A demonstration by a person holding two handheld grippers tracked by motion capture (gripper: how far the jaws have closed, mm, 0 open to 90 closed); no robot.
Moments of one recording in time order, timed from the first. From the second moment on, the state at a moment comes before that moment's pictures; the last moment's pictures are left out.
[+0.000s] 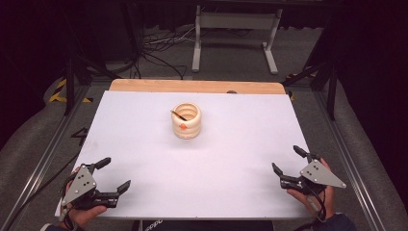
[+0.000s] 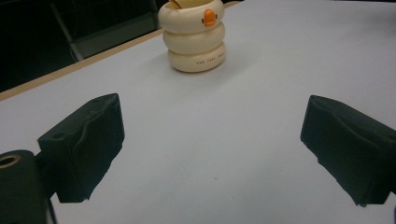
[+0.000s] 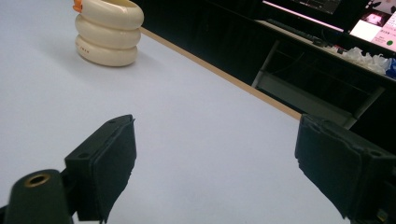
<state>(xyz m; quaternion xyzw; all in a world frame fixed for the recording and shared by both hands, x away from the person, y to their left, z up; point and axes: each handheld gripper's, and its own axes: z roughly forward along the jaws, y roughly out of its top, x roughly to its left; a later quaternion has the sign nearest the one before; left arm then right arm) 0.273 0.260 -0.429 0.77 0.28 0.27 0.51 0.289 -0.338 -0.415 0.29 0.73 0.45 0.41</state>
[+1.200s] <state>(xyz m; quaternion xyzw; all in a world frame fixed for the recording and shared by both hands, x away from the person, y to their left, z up) 0.278 0.253 -0.428 0.77 0.27 0.27 0.51 0.254 -0.372 -0.437 0.34 0.71 0.47 0.40</state>
